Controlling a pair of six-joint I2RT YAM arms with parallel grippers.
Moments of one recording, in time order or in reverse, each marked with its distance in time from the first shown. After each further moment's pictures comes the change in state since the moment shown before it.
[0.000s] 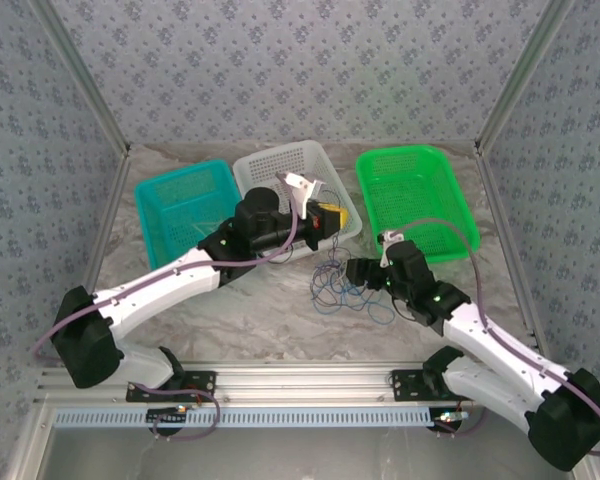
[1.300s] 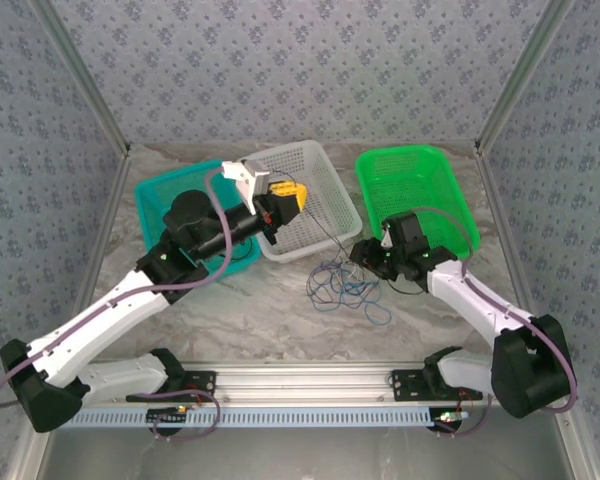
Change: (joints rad) left arm 0.061 -0.316 -0.015 -0.057 -0.070 0.181; right arm -0.222 0.325 0.198 -0.160 -0.347 0.279
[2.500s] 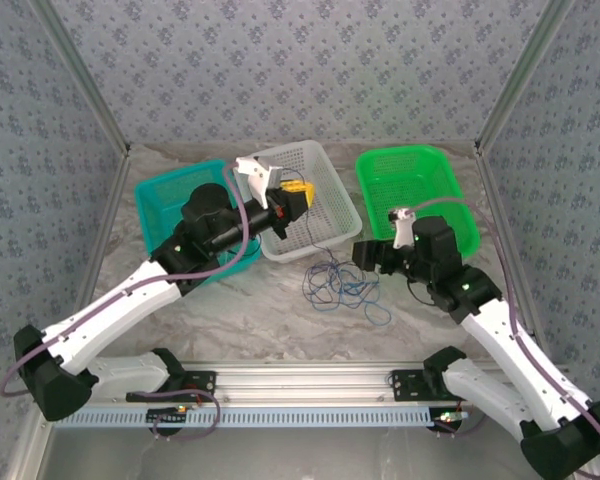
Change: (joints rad) left arm 0.004 0.099 0.029 -0.008 -0.018 -0.045; right arm 0.139 -0.380 0.090 -0.092 0.119 -0.401
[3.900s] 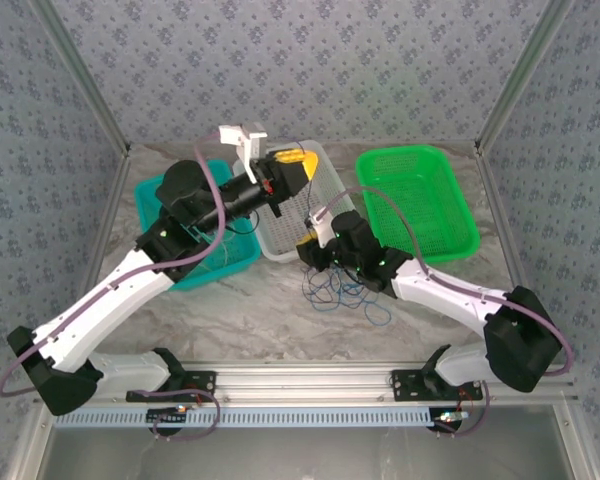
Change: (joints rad) left arm 0.007 0.028 0.239 0.017 0.103 -0.084; right arm 0.258 0.518 0.014 0.502 0.087 -0.256
